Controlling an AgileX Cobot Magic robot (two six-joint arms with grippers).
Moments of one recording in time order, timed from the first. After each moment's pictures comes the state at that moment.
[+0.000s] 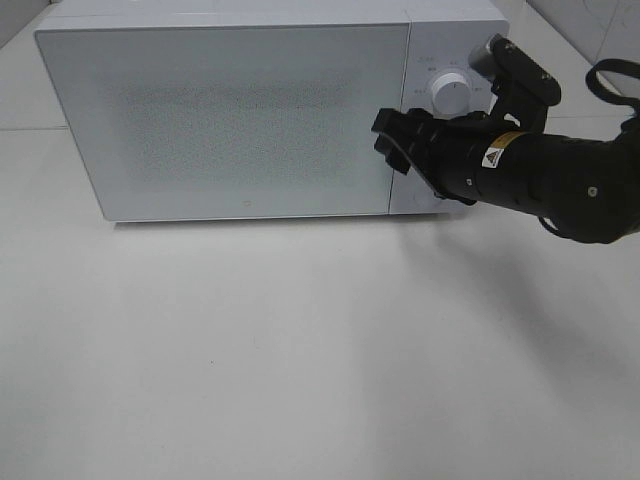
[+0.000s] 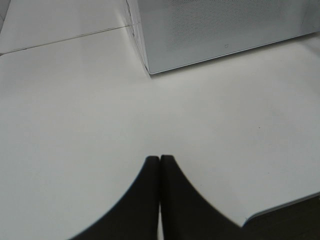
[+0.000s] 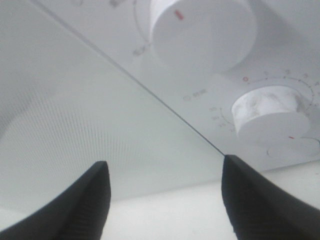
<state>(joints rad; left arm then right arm) -0.20 0.00 -0.50 -0.02 1.05 0.12 0.48 1.75 -0.73 0.05 -0.56 0.57</state>
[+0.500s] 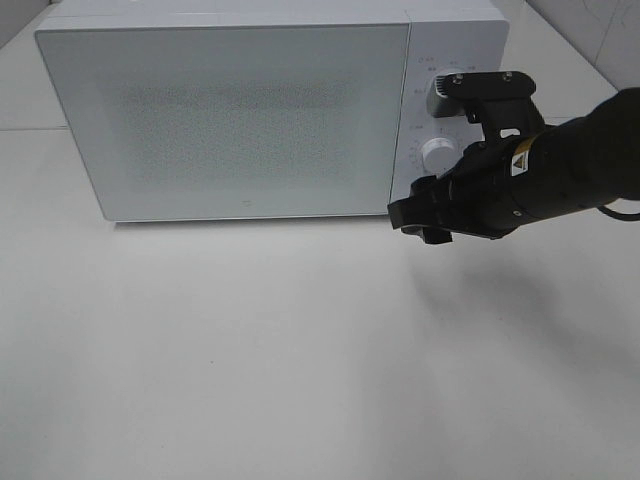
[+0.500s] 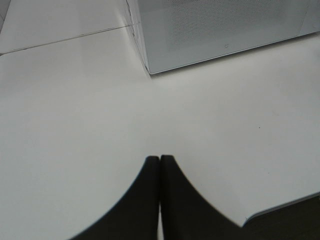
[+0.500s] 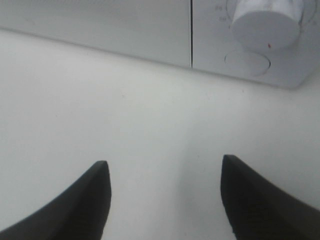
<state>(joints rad) -0.20 0.00 -0.50 -0.02 1.05 0.12 0.48 1.61 -0.76 -0.05 0.06 0.12</state>
